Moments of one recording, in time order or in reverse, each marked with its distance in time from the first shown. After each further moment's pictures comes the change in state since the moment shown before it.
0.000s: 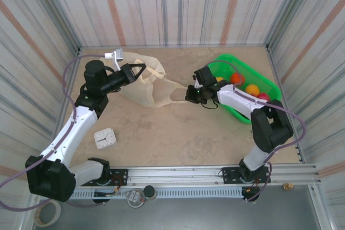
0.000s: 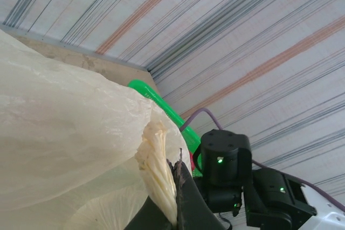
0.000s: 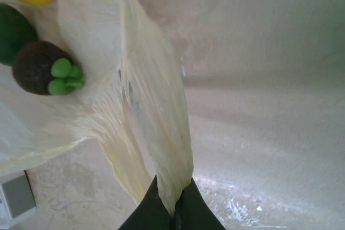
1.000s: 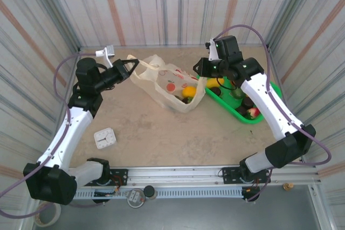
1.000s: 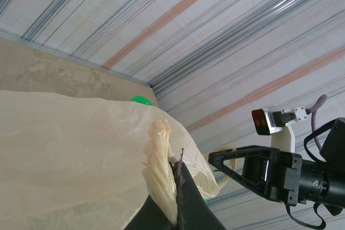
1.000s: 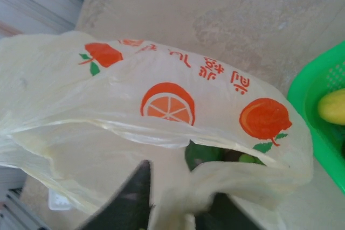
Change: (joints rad) left arm 0.053 -0.037 0.048 -0.065 -0.019 -0.064; right arm -0.073 -0.192 0.436 -0.401 0.008 -0.215
